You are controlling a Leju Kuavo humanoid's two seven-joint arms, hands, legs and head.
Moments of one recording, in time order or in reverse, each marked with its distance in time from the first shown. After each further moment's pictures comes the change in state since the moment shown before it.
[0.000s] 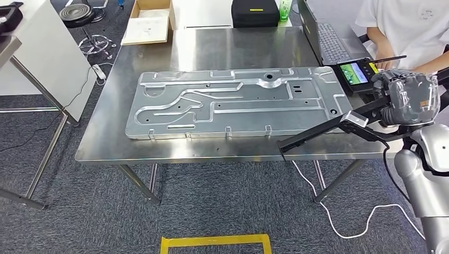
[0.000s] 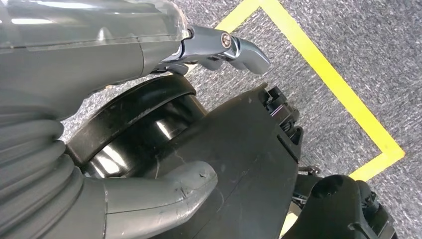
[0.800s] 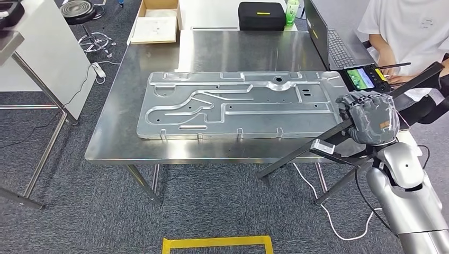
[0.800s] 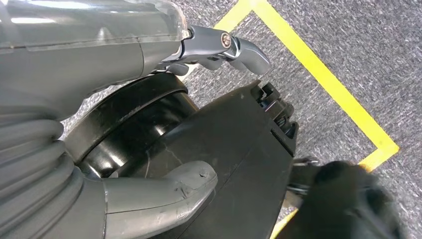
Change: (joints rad) left arm -0.007 -0.012 -0.013 0.000 -0.030 -0.009 0.004; right arm 0.106 0.064 0.066 -0.089 0.127 -0.092 -0.006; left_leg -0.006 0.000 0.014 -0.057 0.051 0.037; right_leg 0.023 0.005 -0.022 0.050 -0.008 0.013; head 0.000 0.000
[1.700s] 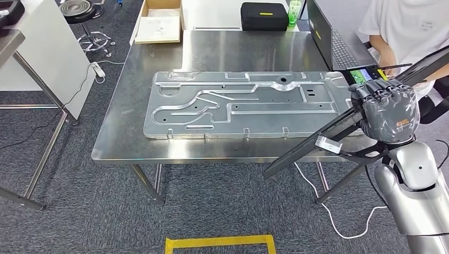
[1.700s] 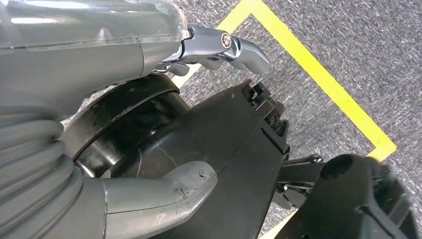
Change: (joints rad) left arm -0.006 0.000 -0.010 0.000 0.003 -0.009 -0.001; right arm 0.012 -0.013 -0.032 -0.127 0.069 -0.084 0.025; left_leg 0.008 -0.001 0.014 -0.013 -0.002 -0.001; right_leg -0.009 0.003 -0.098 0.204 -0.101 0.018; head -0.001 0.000
